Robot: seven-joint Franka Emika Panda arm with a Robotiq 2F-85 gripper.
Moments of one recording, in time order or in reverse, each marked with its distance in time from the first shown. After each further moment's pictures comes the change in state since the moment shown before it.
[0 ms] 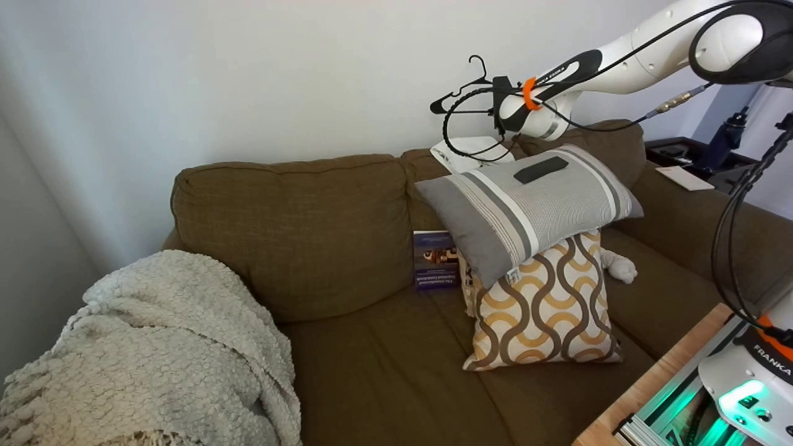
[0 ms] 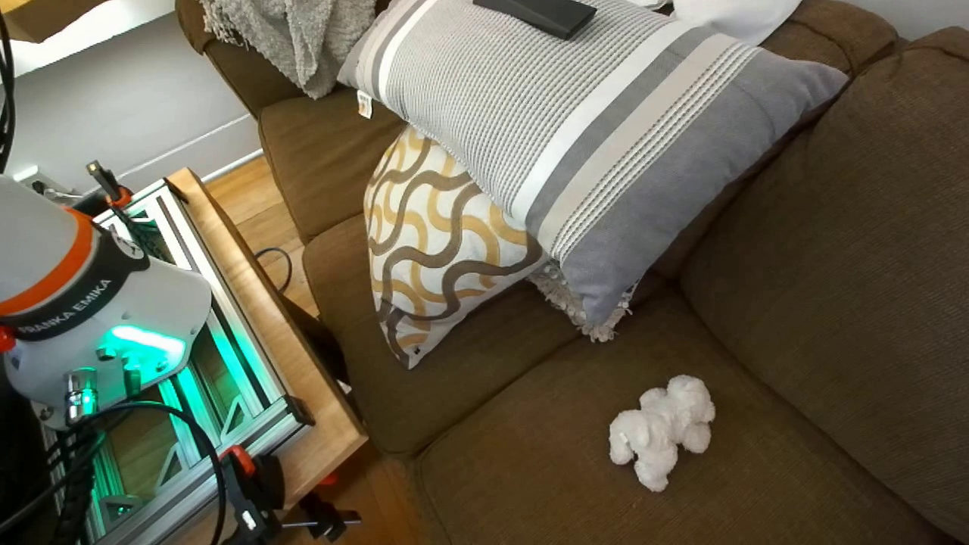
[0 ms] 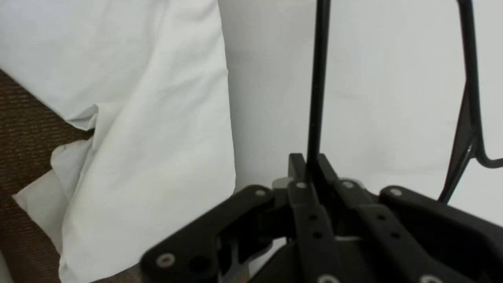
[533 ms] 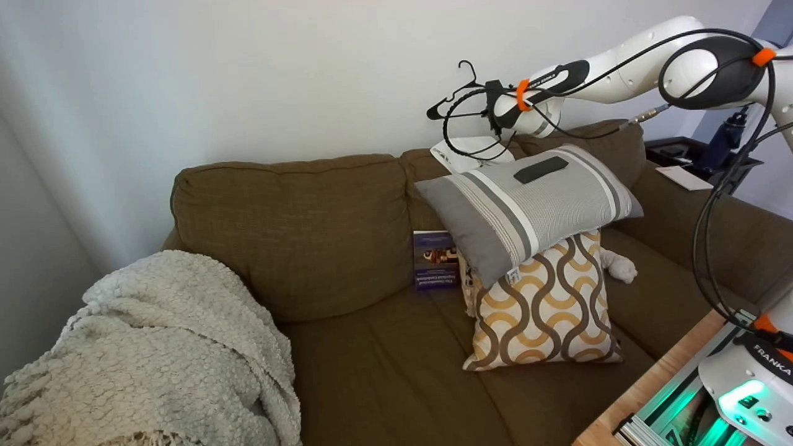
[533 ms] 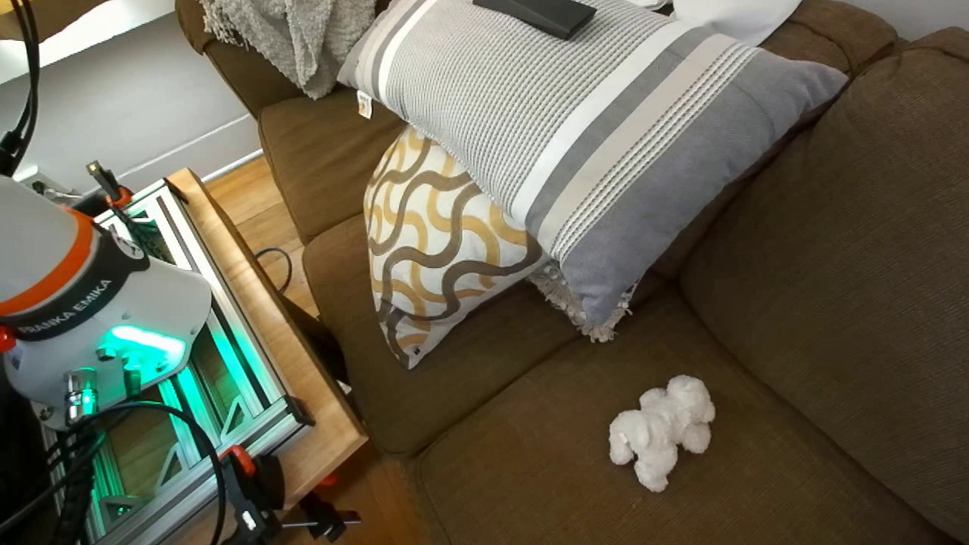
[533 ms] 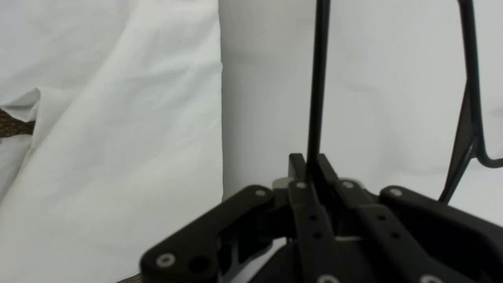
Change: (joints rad) arm -0.056 0.175 0.031 0.283 -0.042 -0.146 -0.093
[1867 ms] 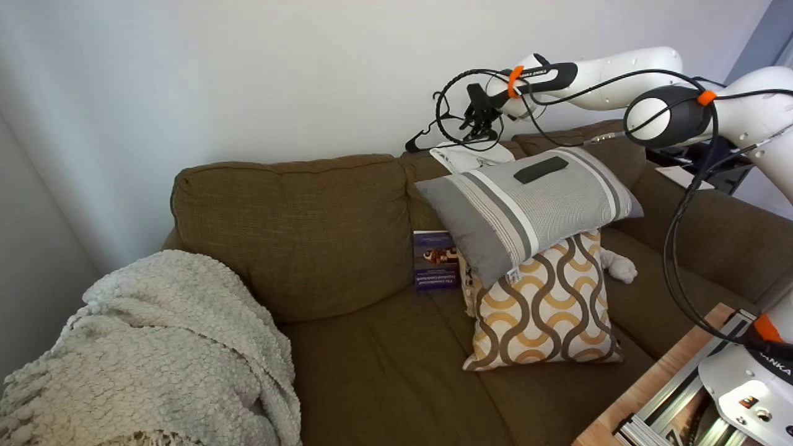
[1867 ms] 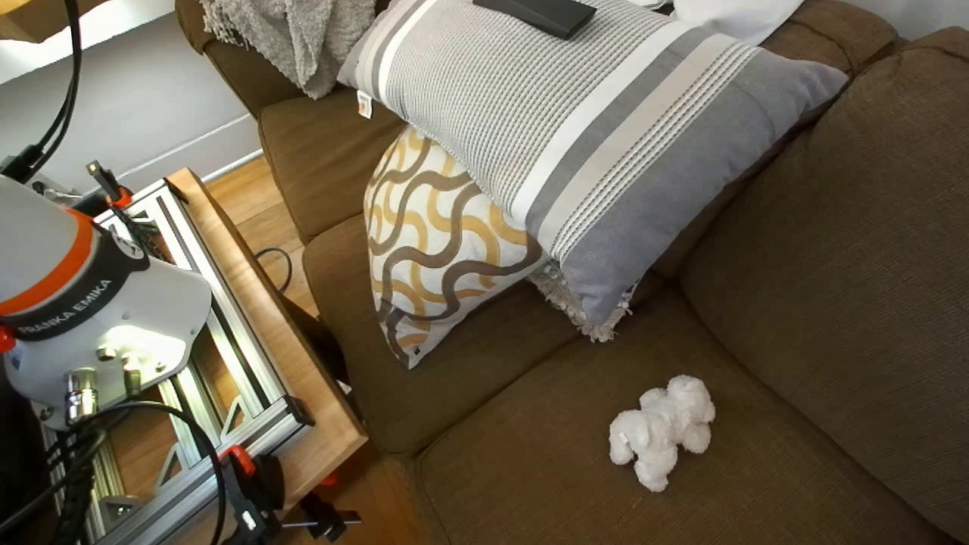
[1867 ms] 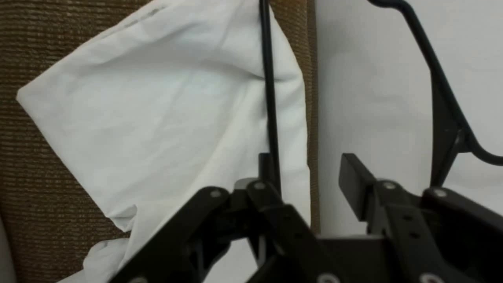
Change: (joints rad) arm 0.016 0.235 -0.033 0.508 0.069 -0.706 0.050
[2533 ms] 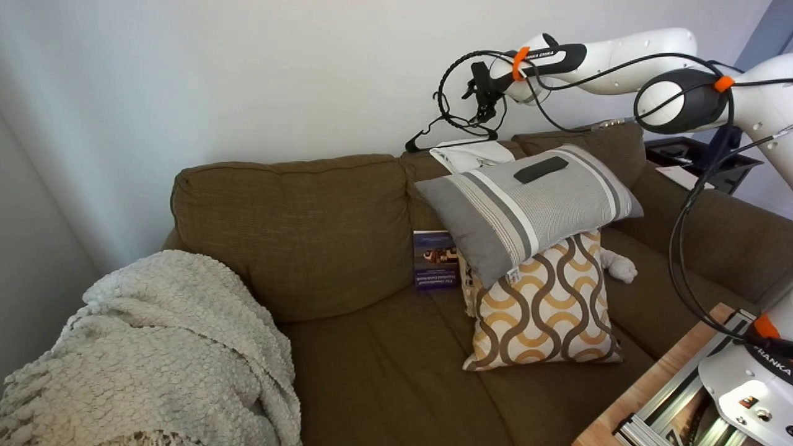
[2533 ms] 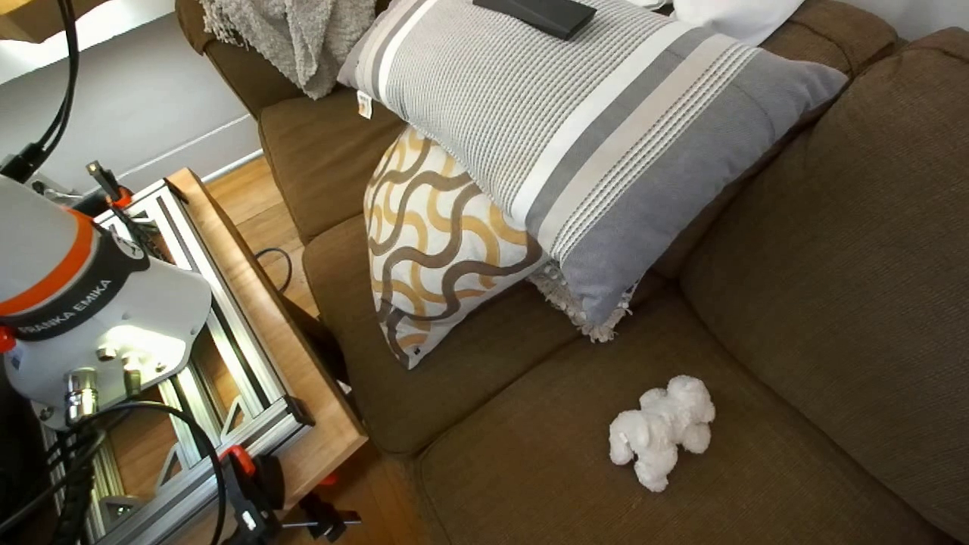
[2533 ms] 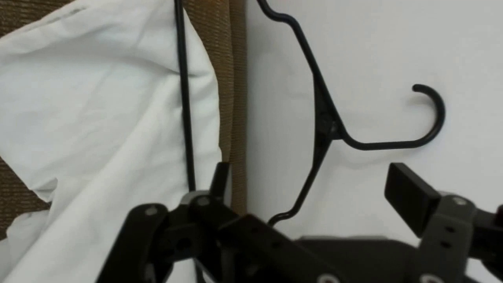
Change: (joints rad) arm 0.006 -0.095 0.001 -0.053 -0.002 0.098 -0.059
